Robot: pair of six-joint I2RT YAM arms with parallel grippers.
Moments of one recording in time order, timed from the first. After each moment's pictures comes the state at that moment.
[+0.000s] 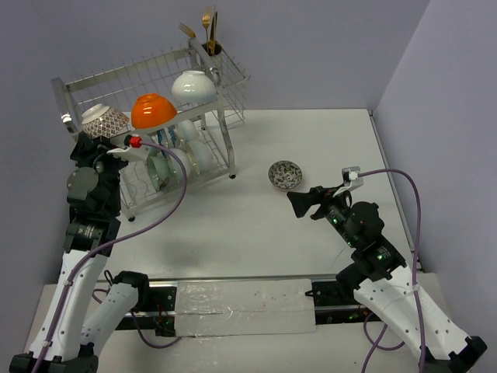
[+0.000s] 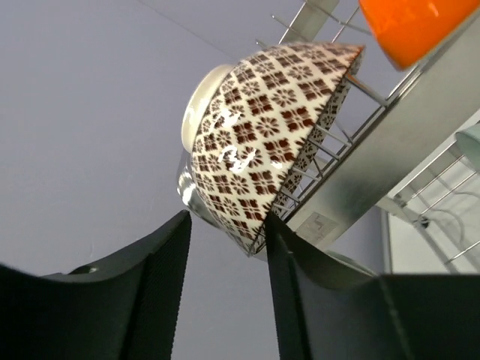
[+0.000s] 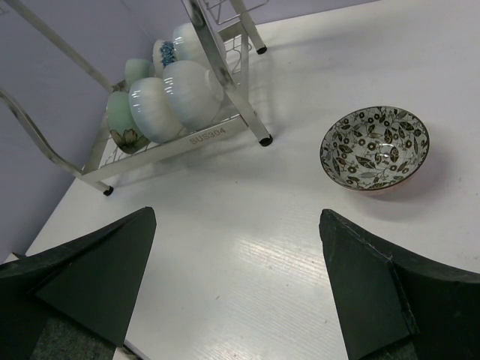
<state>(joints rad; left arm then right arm) -0.18 0.72 0.88 -0.03 -0.38 1.08 0.54 0.43 0.50 -0.16 0.05 0.49</state>
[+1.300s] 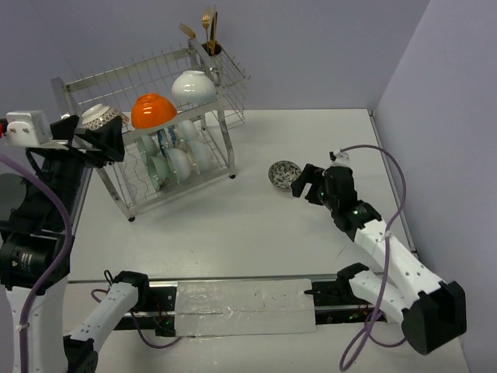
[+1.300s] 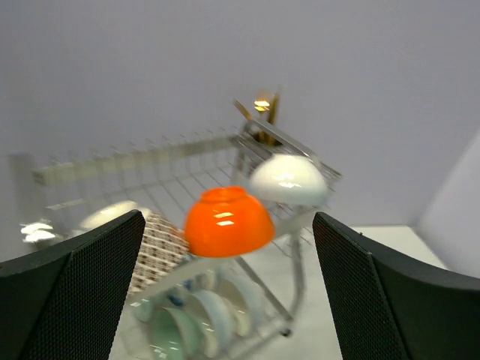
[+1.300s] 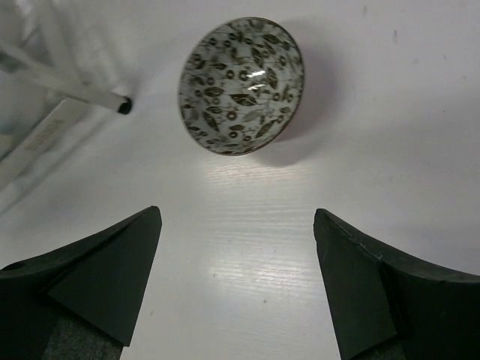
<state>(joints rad) -0.18 0.76 1.50 -0.44 -0.06 -0.12 0.38 0.89 0.63 -0.26 0.11 0.58</state>
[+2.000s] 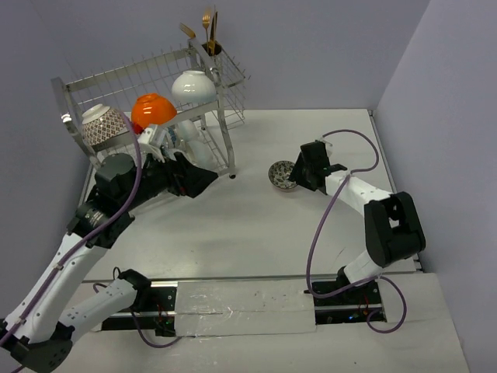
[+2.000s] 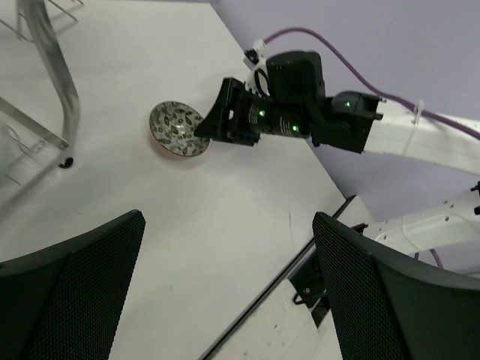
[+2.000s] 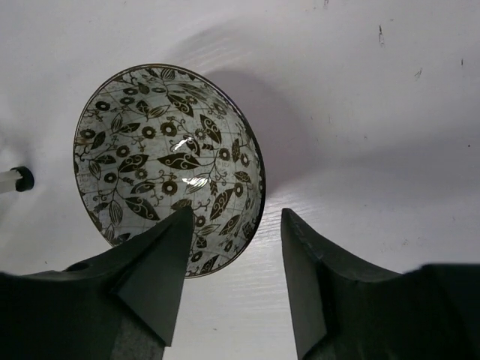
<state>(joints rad) -0.49 0.85 1.10 -0.40 0.31 -0.53 0.30 1.55 0.93 -0.25 0.16 0.68</state>
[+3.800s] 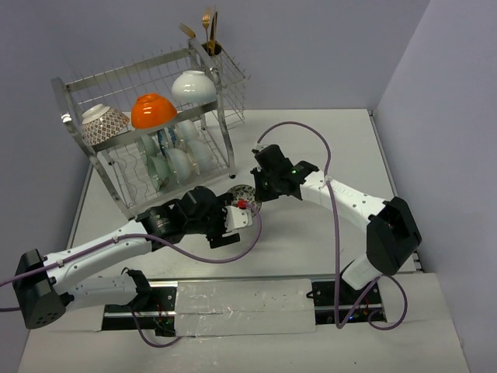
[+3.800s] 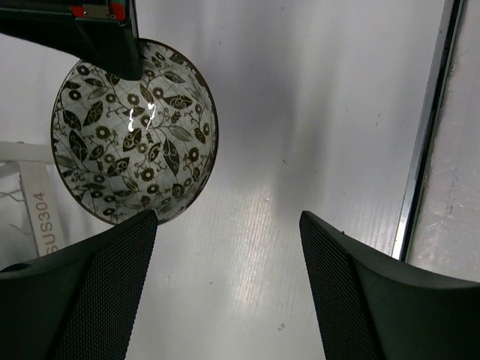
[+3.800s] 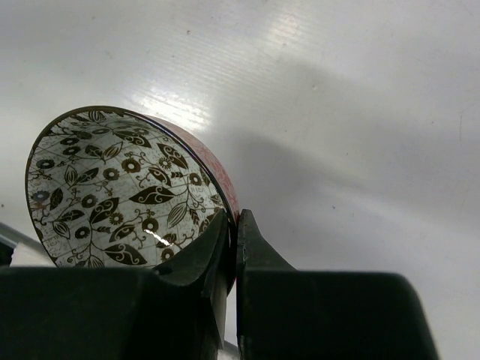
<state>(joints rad) -0.98 1.09 0.84 -0.43 0.14 0.46 0.70 1.54 1.17 -0.57 0.00 0.43</state>
